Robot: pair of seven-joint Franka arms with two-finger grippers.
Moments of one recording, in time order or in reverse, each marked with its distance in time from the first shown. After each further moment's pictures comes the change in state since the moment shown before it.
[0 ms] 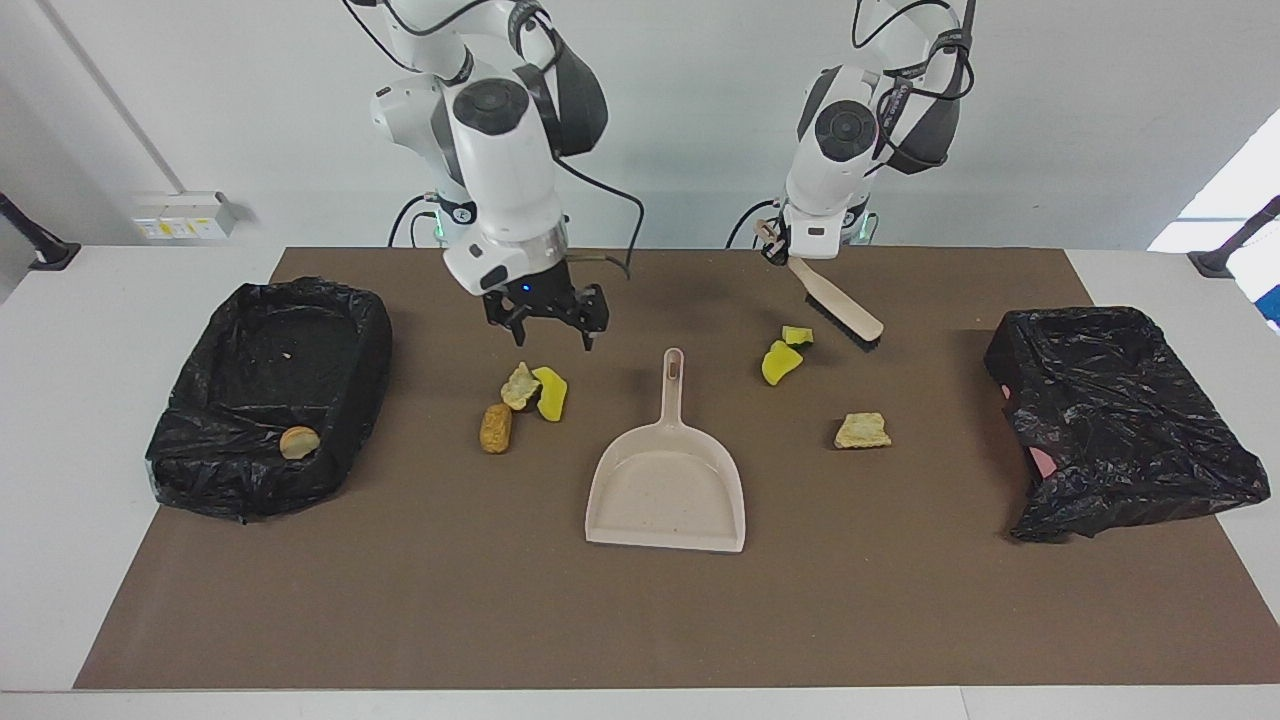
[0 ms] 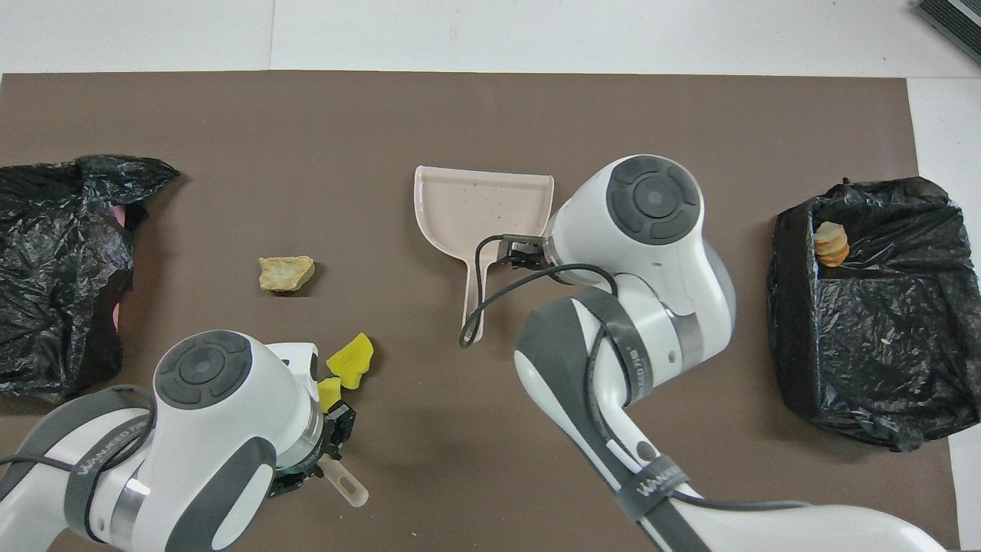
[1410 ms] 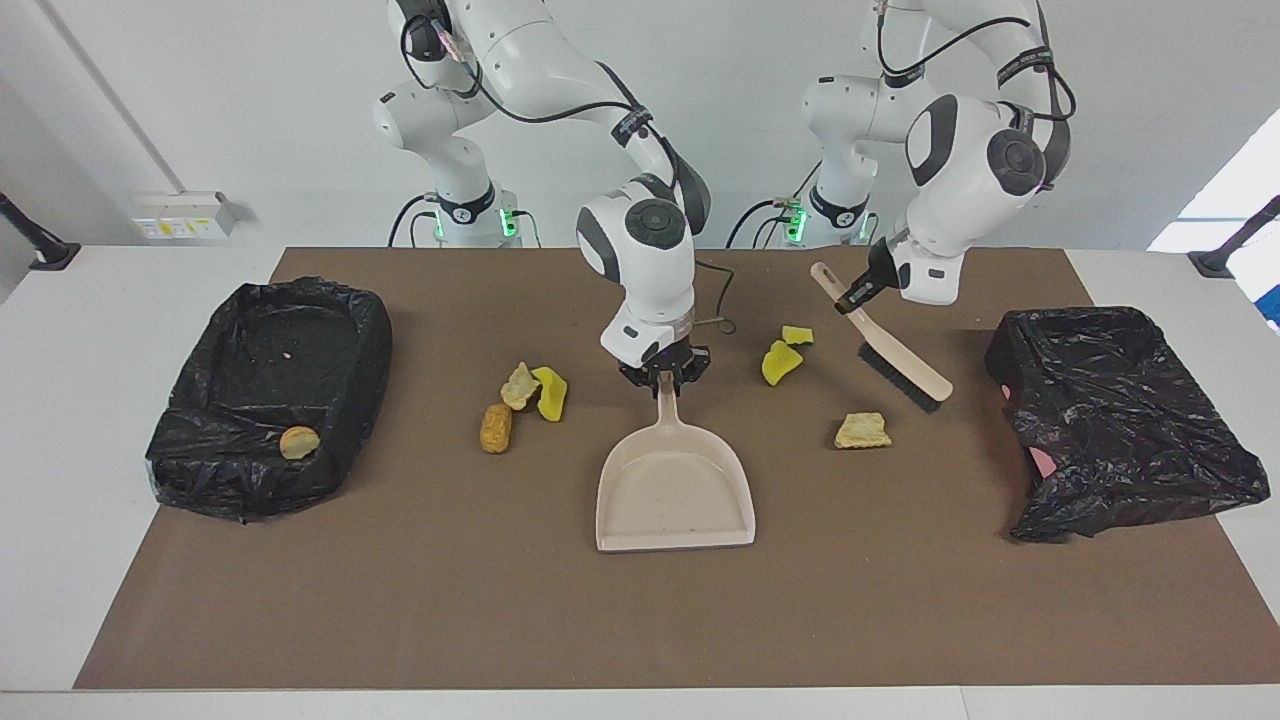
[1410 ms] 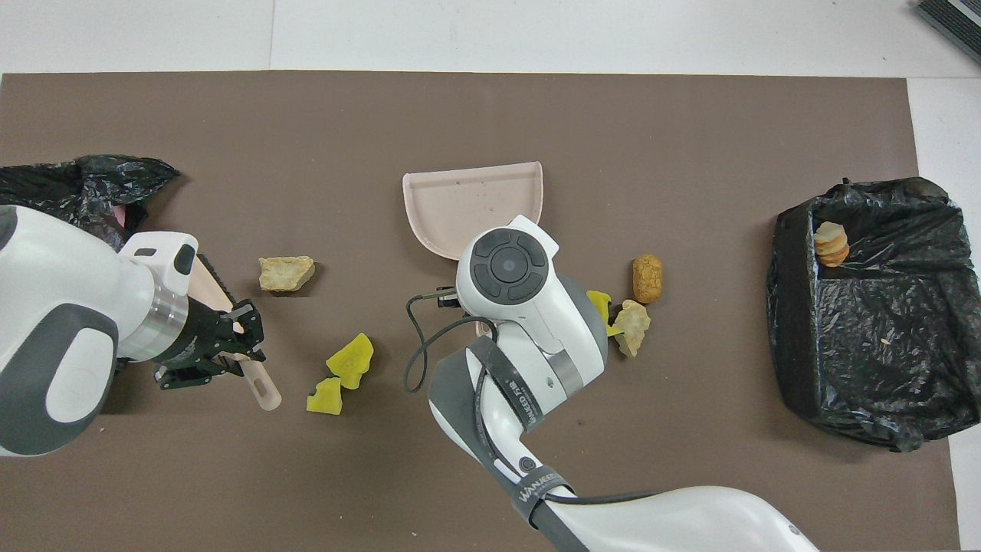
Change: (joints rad) left arm 0.322 0.135 0.005 0.266 0.006 -0.017 0.548; right arm 0.128 0.117 -0.005 -0.003 -0.039 0.122 -0.176
